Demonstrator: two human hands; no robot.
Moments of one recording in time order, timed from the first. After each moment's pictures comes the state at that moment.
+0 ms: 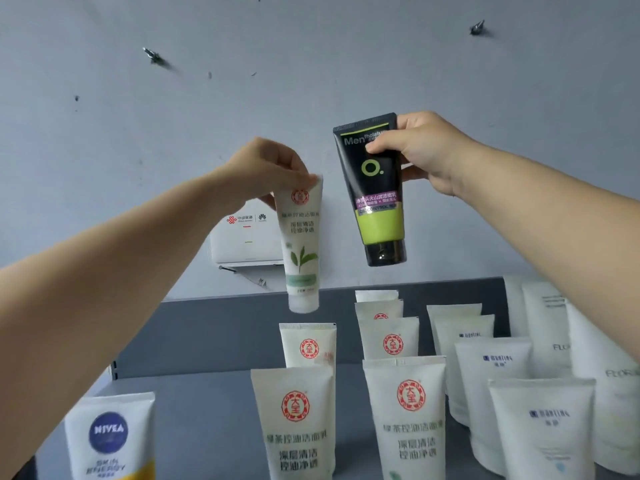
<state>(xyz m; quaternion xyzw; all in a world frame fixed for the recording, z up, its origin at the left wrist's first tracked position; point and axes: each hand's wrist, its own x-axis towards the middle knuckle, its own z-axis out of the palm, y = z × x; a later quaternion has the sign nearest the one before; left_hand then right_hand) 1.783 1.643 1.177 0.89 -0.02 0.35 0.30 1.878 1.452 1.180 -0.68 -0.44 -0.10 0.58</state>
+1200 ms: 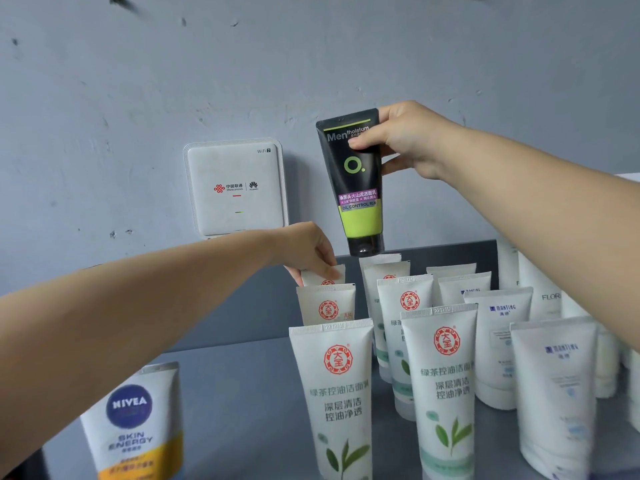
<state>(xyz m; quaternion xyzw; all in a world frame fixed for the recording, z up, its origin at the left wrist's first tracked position) 1.832 1.660 1.072 0.98 -0.01 0.04 0.20 1.864 1.487 1.156 -0.73 -0.39 -0.07 0.56</state>
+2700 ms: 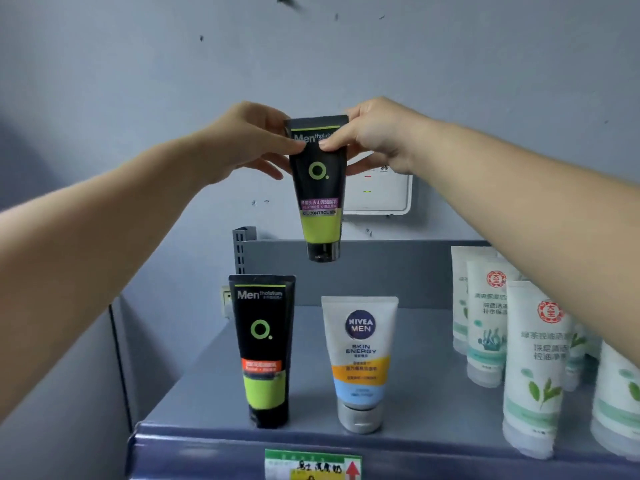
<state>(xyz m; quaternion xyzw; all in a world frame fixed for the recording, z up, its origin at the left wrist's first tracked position) 1.616 1.821 1.148 0.87 -0.03 0.31 0.38 1.718 1.669 1.154 -0.70 -0.47 0.02 0.54</state>
